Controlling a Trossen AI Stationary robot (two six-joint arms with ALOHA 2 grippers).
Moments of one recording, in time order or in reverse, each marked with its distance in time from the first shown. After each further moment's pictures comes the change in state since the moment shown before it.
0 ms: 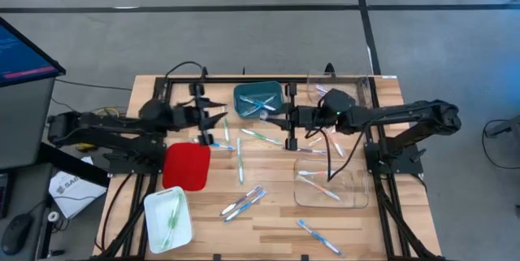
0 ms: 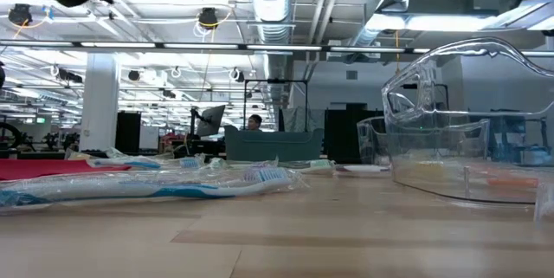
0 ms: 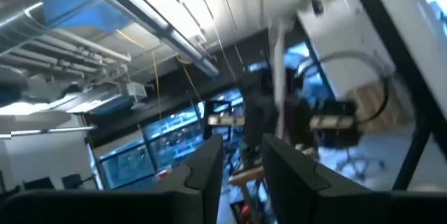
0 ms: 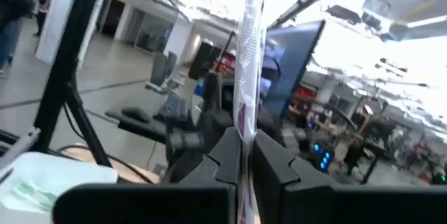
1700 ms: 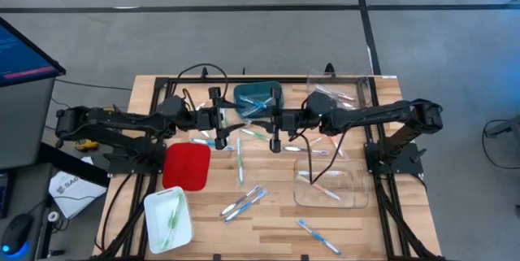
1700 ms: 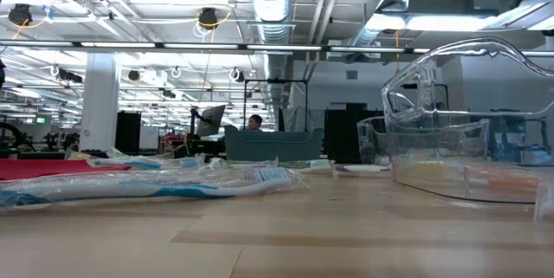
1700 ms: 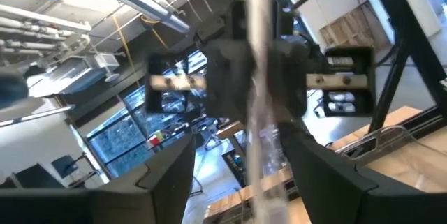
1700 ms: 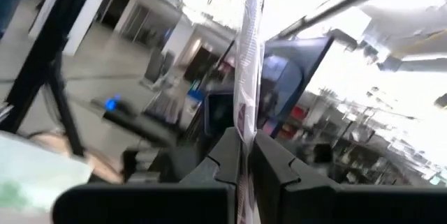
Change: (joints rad) left arm -0.033 0.137 0.153 -0.246 0.012 0.169; right arm -0.012 0.190 0.086 0.111 -0.029 -0.133
